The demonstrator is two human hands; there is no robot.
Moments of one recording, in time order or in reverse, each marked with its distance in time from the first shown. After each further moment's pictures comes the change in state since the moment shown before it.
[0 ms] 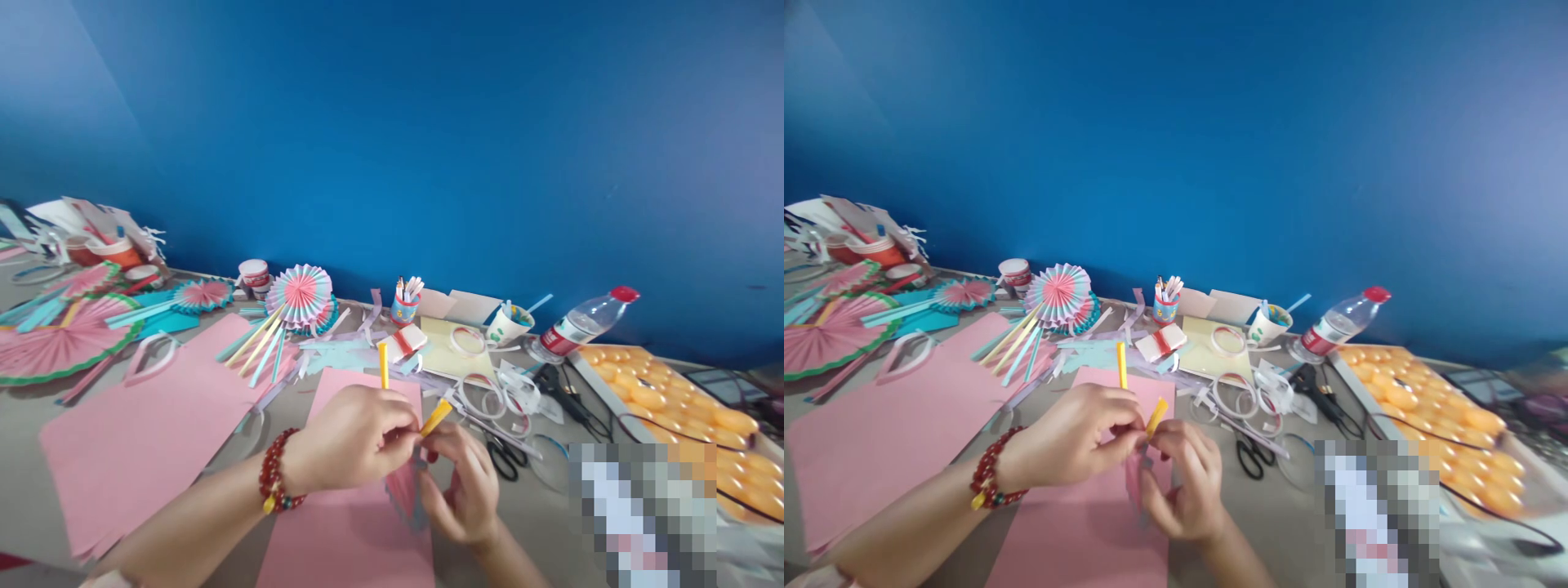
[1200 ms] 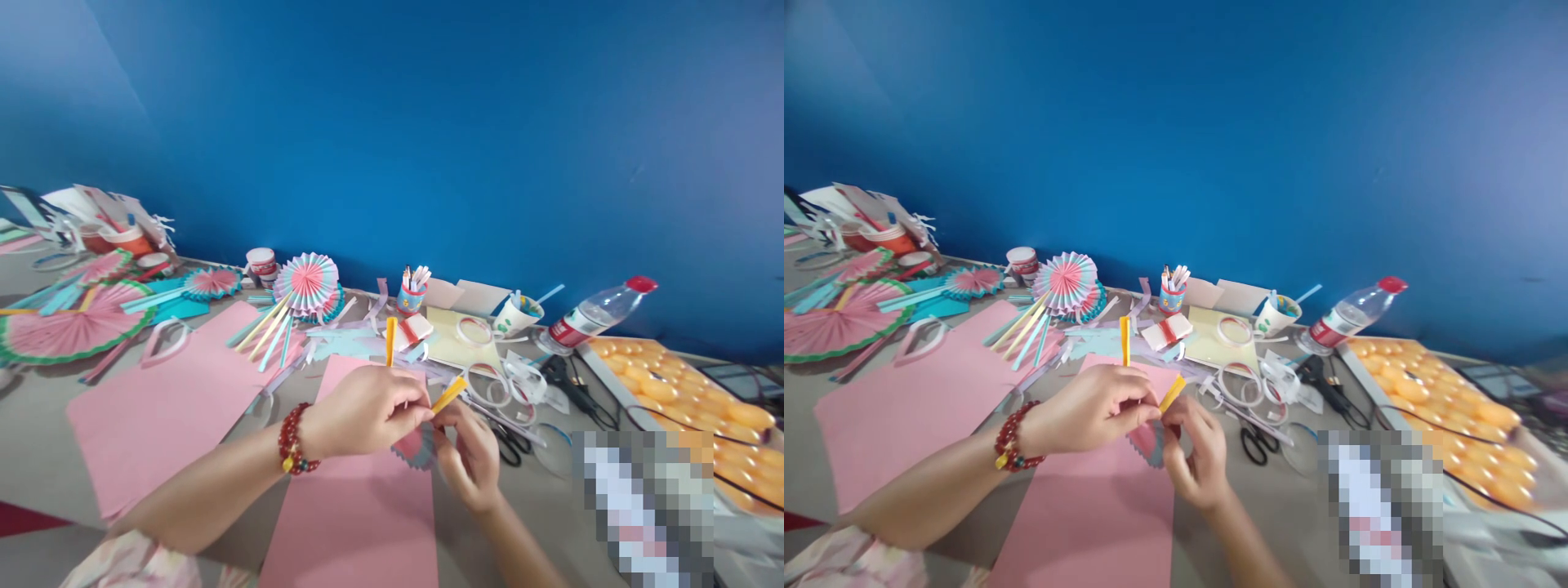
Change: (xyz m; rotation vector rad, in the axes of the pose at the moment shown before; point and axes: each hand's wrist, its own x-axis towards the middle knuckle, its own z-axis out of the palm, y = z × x) left_hand 0.008 -0.006 0.002 -0.129 0.035 0.003; right_hand 0.002 0.008 0.000 0.150 -0.037 0.156
